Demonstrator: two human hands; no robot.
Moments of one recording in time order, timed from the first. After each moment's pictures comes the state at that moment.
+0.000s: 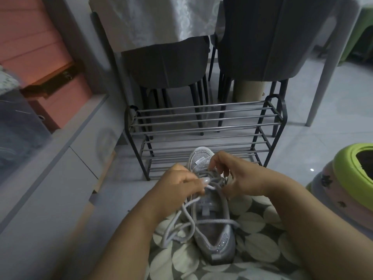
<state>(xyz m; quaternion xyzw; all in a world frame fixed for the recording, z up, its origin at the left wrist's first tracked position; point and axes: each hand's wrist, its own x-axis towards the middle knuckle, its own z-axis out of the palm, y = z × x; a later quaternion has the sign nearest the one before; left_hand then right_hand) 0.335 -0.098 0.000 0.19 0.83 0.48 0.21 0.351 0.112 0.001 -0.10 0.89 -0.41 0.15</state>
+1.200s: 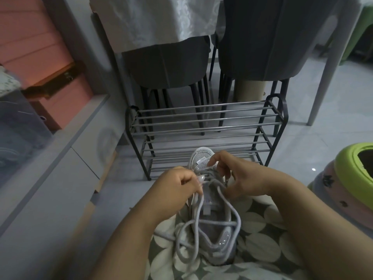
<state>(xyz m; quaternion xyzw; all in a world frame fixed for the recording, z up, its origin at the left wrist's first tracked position) 0.345 -0.099 0.011 0.20 0.85 0.46 0.15 0.349 0.117 -0.003 -0.11 0.90 -0.39 0.17</state>
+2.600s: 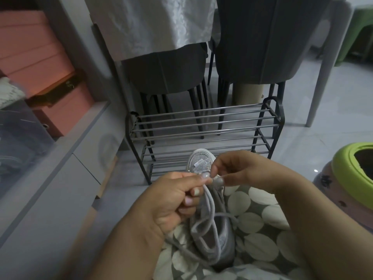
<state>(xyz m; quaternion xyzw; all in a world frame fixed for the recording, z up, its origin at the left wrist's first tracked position) 0.367 -0.081 0.044 -0.01 0.58 0.72 0.38 0.364 0.120 0.025 -0.13 0.80 -0.56 0.16</state>
